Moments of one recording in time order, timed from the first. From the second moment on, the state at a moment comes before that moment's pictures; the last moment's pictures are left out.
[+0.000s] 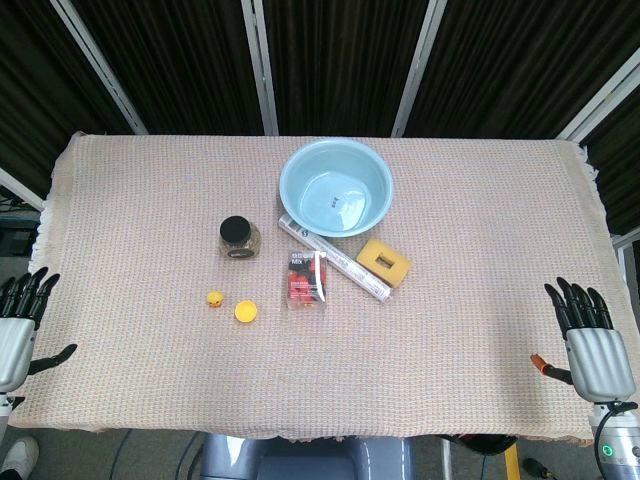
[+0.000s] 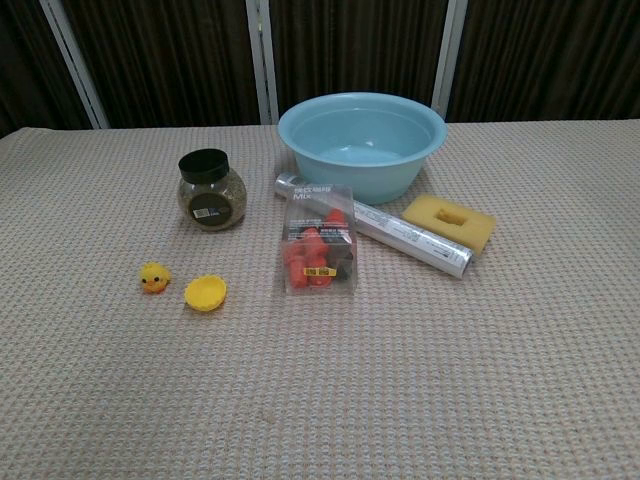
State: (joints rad) left arm -0.10 -1.14 -0.04 -1.60 1.51 1.49 0.11; right arm 0.09 -1.14 0.06 -1.60 -1.52 1.49 -0.10
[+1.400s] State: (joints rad) left arm -0.23 -1.16 -0.09 -1.74 1.38 1.27 0.27; right arm 0.09 -1.13 0.05 -1.60 -1.53 1.47 -0.08
